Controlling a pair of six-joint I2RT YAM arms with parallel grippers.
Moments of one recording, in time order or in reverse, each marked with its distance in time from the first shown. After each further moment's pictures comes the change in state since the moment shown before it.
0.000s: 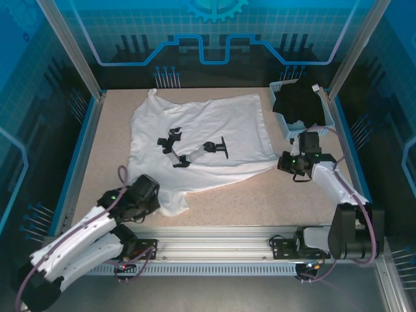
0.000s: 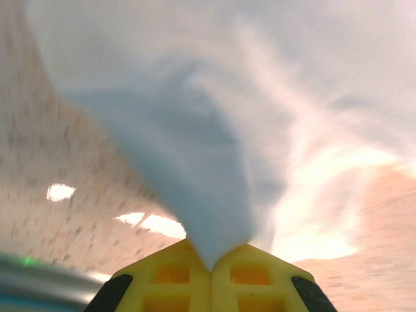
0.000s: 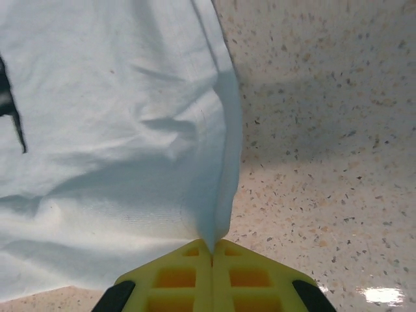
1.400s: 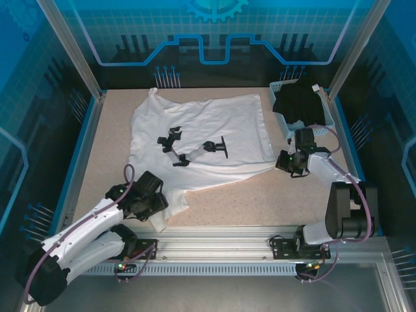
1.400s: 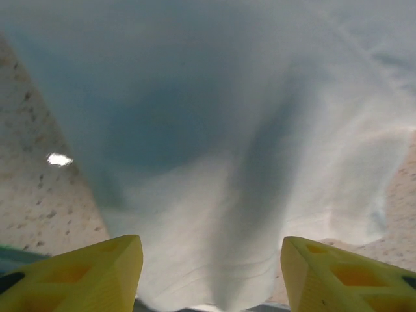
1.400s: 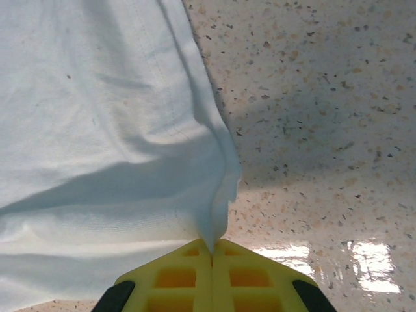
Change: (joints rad) left arm 0.004 0.165 -0.054 0.024 0.142 -0.042; right arm 0.001 0.200 0.056 0.004 0.020 0.018
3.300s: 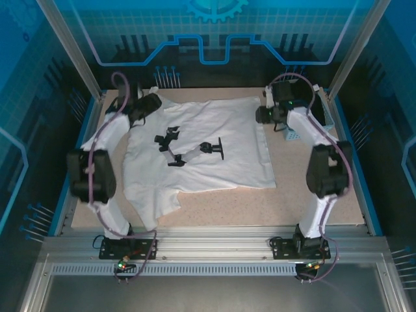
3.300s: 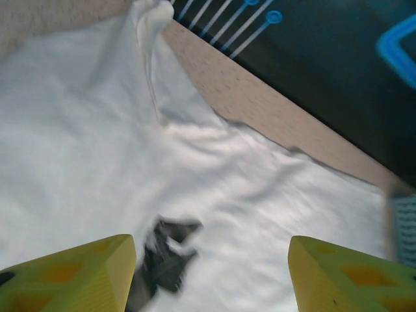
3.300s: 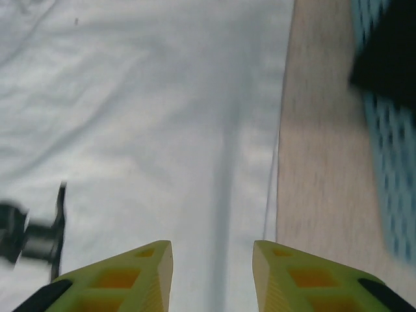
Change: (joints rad) left arm 0.591 0.793 0.749 0.723 0.207 0.431; right arm 0.173 0.320 0.590 -0.058 0.141 -0.195
